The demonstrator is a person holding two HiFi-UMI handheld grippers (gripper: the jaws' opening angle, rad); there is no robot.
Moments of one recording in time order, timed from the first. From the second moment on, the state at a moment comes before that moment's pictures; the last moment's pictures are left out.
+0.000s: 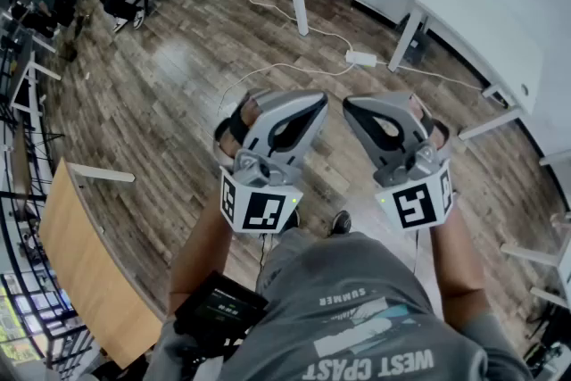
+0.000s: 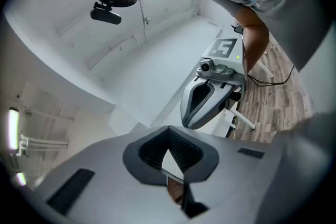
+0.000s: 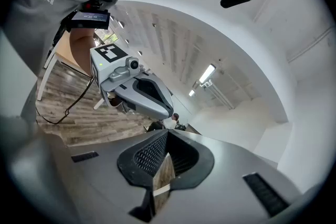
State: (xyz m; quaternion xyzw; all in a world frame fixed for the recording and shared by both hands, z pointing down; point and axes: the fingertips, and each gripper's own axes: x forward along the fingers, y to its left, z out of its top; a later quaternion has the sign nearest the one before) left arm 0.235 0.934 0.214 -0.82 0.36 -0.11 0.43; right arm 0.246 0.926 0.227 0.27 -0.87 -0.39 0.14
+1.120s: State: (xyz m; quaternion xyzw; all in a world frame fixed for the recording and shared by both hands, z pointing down) left arm 0.257 0.926 0.218 -0.82 0.38 -0.12 0.41; right arm 0.277 0.921 0.229 0.26 -0.89 -0.35 0.12
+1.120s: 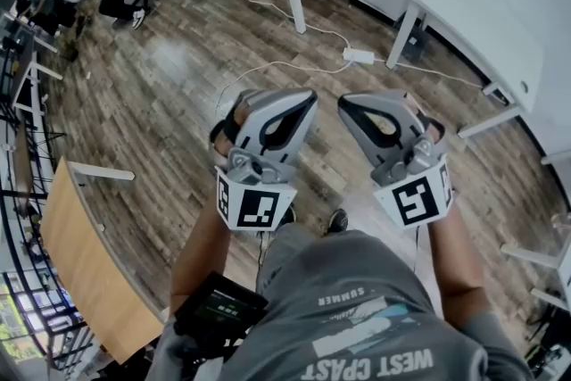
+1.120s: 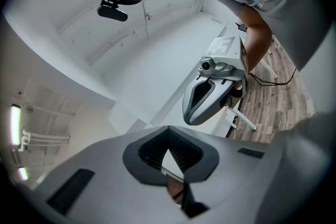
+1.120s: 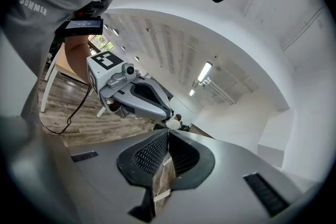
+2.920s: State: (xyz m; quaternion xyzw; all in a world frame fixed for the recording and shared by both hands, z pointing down) left arm 0.170 0.777 0.223 -0.83 0.37 -0.11 0.40; right arm 0.211 0.776 0.230 0.30 -0.89 -0.32 0.13
